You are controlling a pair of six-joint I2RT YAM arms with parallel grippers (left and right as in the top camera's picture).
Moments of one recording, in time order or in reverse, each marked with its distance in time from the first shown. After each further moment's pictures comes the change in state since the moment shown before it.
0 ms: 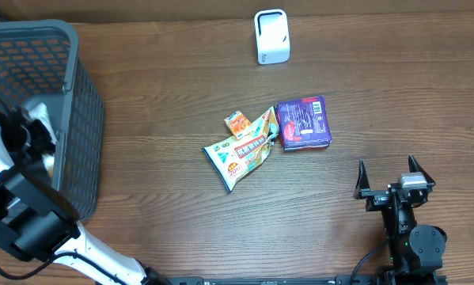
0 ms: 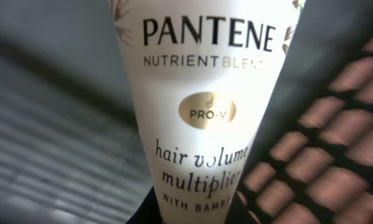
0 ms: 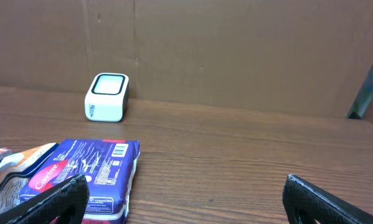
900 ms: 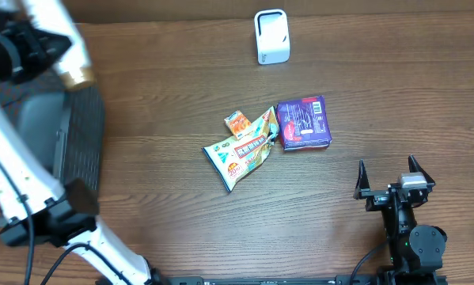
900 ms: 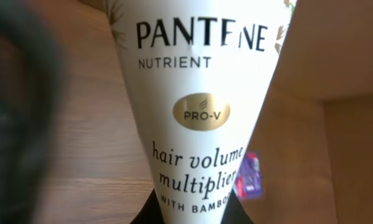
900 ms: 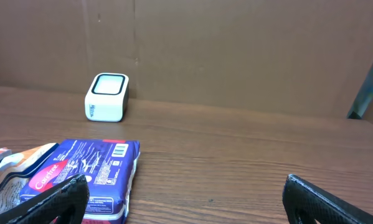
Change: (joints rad) left arm -0.287 0.000 0.817 -0.336 0.587 -0.078; right arm 0.000 0.000 0.000 0.000 0.000 0.000
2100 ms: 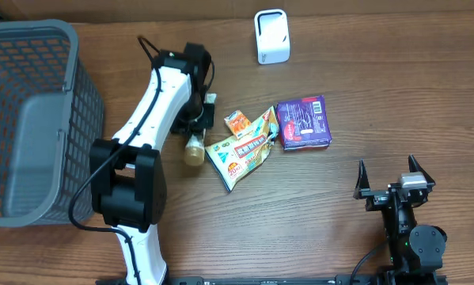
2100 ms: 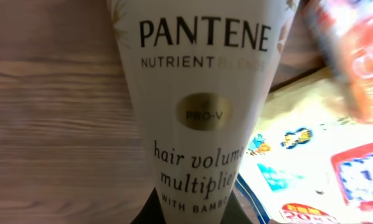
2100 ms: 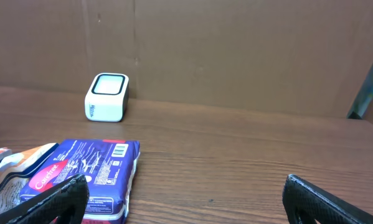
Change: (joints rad) left arm -0.680 0.011 -0.993 0.348 -0.727 -0.210; right arm 0.000 0.000 0.000 -0.001 0.000 0.000
